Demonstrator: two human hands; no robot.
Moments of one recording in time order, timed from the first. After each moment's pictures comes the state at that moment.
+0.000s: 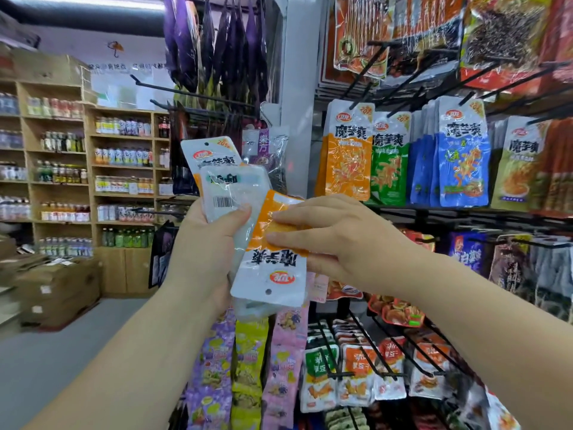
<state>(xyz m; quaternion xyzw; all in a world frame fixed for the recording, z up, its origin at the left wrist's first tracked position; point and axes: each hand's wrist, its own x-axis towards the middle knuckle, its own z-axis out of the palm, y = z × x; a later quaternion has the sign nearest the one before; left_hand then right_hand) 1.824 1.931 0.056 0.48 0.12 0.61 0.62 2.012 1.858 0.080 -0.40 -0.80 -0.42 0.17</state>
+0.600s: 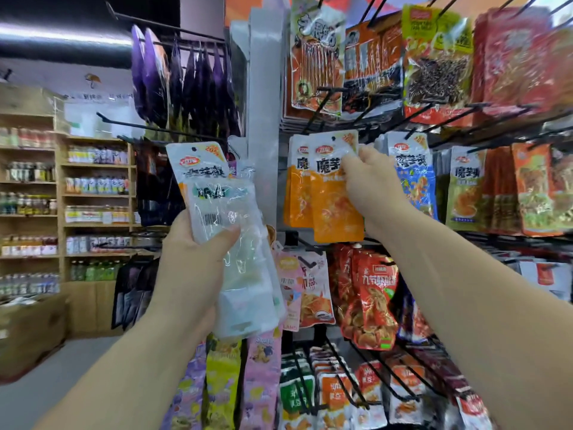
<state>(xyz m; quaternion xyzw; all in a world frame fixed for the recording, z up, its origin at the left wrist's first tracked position) 1.842 1.924 0.072 0.55 0.13 0.62 0.54 2.045 1.855 0.165 -0.55 -0.47 -0.04 0.69</state>
